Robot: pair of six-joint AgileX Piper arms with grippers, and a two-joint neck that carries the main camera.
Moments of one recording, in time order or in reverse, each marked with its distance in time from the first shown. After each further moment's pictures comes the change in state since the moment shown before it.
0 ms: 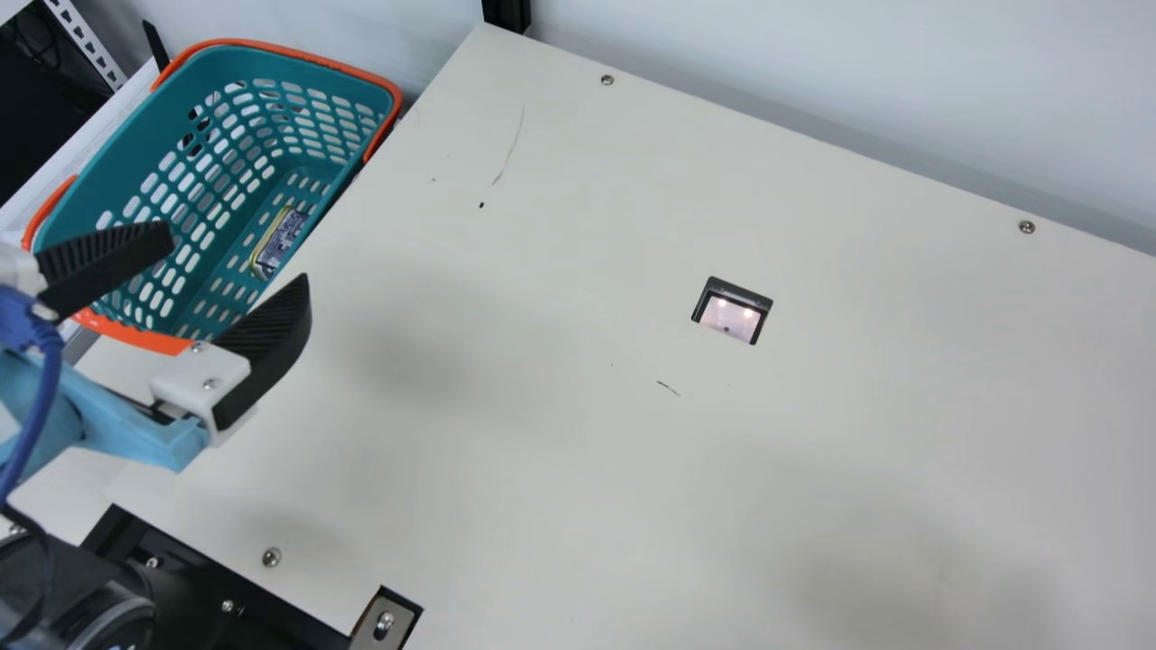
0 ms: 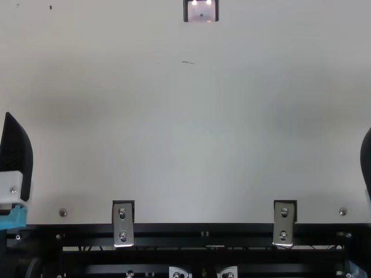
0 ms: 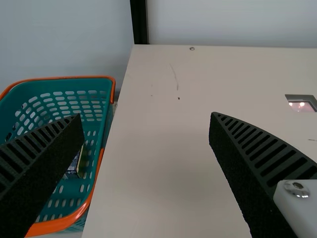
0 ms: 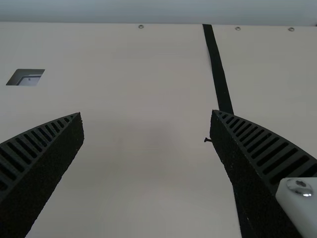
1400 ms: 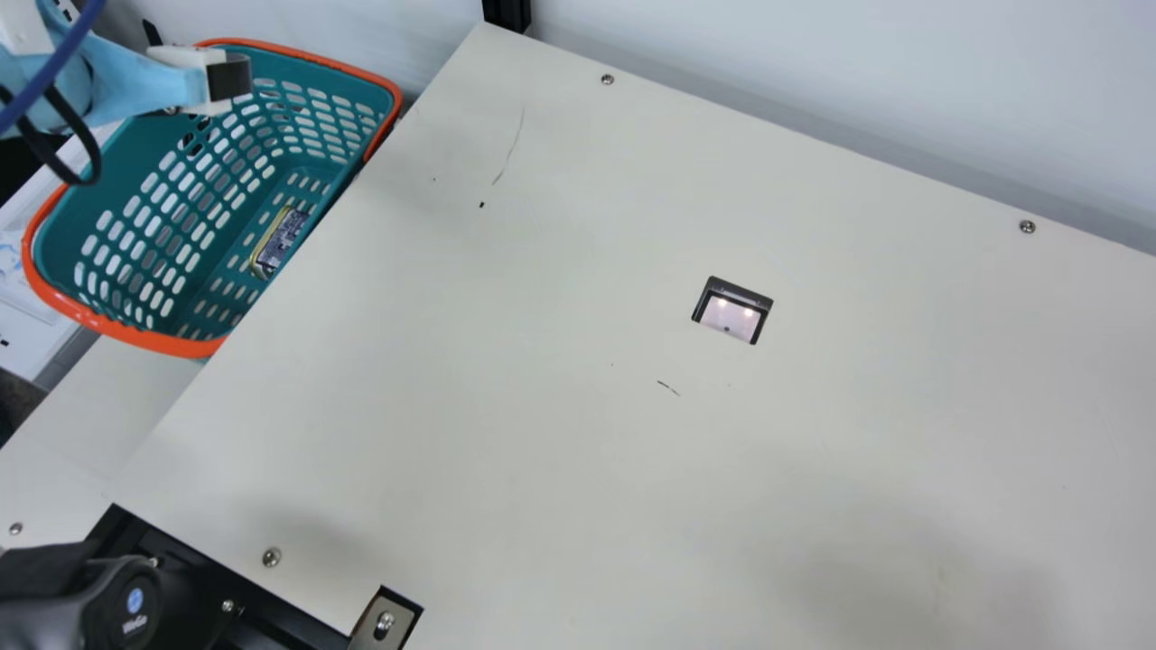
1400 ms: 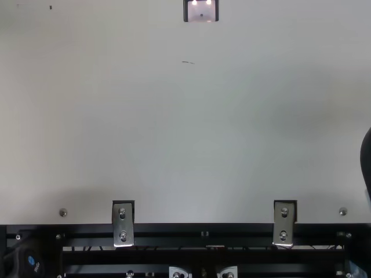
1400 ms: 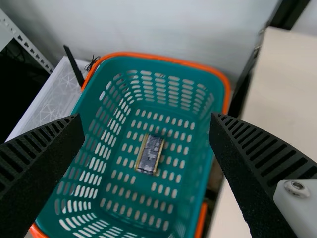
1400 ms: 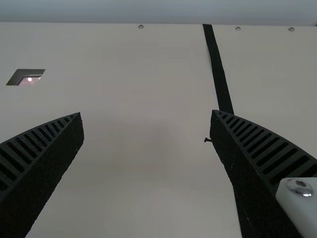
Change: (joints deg) left arm 34.2 62.9 -28.3 -16.2 -16.1 27.0; right arm 0.0 0.0 0.0 0.1 0.0 0.0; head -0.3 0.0
